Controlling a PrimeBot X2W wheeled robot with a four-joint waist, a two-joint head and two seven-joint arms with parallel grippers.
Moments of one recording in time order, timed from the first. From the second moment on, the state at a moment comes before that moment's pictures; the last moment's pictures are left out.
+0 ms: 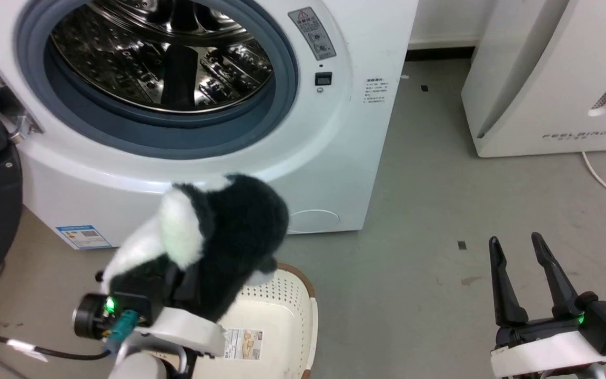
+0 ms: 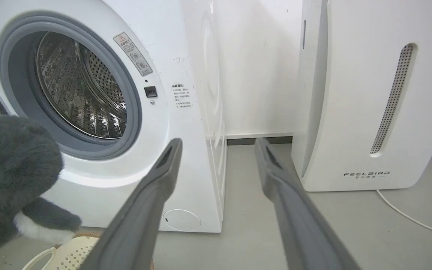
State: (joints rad) left arm -0.15 0.18 -0.22 0.18 -0.23 0.03 -0.26; right arm -0.01 -0.05 -0.02 0.02 0.16 0.13 -0.26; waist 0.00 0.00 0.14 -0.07
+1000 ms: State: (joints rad) left arm -1.23 0.48 -0.14 0.42 -0.17 -0.12 -0.12; right arm -0.20 -0.05 0.02 -0.11 0.26 0.13 -0.26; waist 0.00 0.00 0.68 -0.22
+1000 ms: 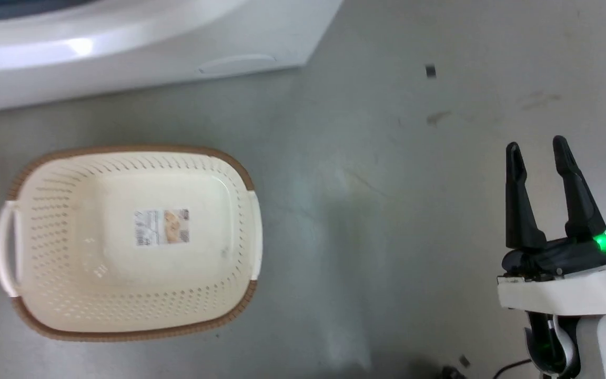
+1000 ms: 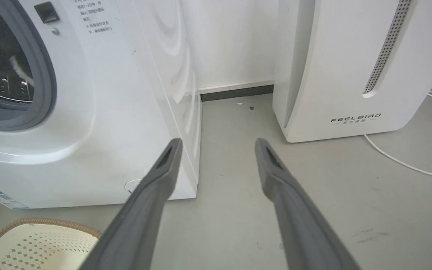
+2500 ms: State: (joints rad) left arm -1.36 0.47 -0.50 1.06 -0.37 -0.13 -0.25; right arm -0.23 -0.05 0.01 -0.08 0.20 0.13 -0.26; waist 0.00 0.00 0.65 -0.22
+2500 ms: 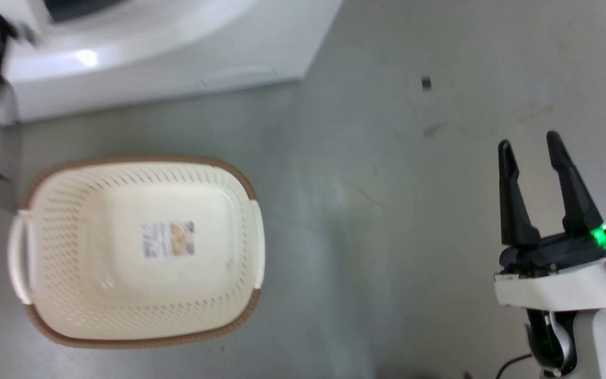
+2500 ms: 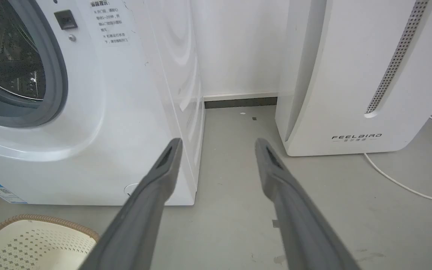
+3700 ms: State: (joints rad) left arm -0.07 0.28 -0.24 0.11 -0.38 0.13 -0.26; right arm 0.04 -0.05 -0.01 0.00 0.15 0.13 -0.26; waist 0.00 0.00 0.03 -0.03
